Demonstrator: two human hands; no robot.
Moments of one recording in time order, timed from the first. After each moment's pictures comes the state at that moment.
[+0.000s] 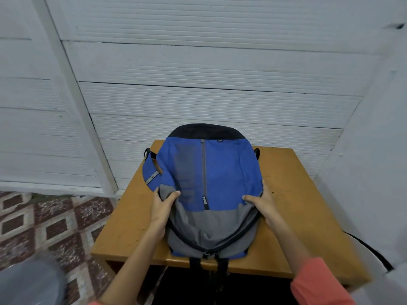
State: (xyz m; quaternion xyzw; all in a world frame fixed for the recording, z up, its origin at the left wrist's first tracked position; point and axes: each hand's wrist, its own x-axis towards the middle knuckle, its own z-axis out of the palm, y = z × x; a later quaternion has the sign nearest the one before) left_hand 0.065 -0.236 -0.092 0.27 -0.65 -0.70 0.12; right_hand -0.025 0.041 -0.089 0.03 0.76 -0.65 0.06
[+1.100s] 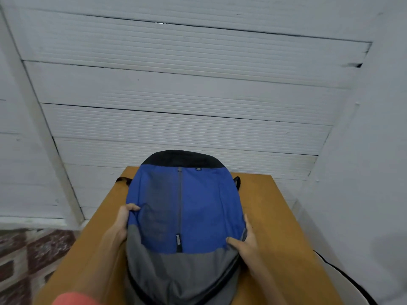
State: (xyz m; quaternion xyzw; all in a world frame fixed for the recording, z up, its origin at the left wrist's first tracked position) left_hand -0.019 -0.271 -0.058 0.31 -0.53 -0.79 0.02; right_hand -0.033 0.063 -0.113 -0.01 0.74 -0.67 0.05
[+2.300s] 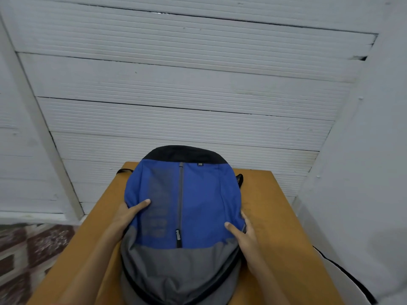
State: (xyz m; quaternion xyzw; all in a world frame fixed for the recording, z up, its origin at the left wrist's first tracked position) left_hand -0.016 -0.265 -0.057 0.23 -0.69 -0.68 0.08; right_hand -0.036 0.057 -0.108 0.05 0.71 -0.70 0.04
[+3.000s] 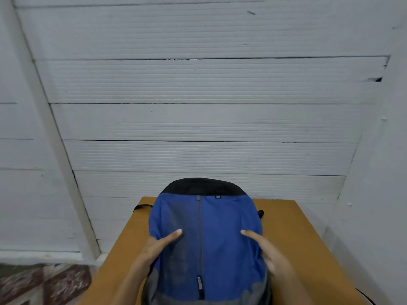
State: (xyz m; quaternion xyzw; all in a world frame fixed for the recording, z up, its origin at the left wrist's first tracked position) left_hand -0.042 -0.254 -0.037 0.19 -0.68 -0.71 0.03; right_hand -0.111 0.035 -0.062 0.08 0.61 -0.76 0.21
